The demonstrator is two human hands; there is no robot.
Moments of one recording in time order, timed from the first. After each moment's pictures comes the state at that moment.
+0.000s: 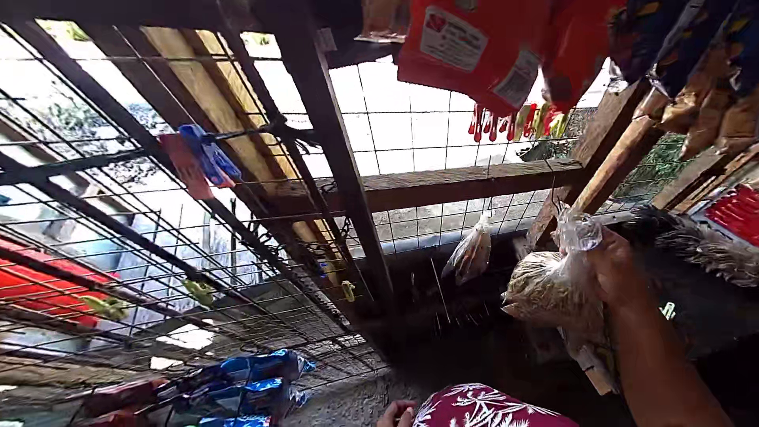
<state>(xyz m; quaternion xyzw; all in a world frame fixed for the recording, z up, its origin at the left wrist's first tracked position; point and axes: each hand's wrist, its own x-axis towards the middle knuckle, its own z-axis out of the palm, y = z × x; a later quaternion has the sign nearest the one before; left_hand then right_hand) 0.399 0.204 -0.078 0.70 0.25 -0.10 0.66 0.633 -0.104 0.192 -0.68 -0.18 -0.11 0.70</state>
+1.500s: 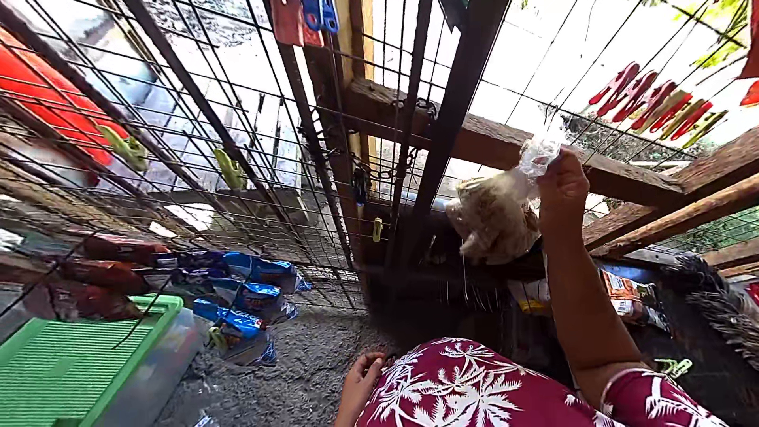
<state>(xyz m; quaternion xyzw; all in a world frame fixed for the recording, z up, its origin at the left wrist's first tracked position) 0.382 0.206 -0.117 0.60 0.37 0.02 0.71 0.717 0.065 0.180 -0.66 -0.39 -0.16 0.63</state>
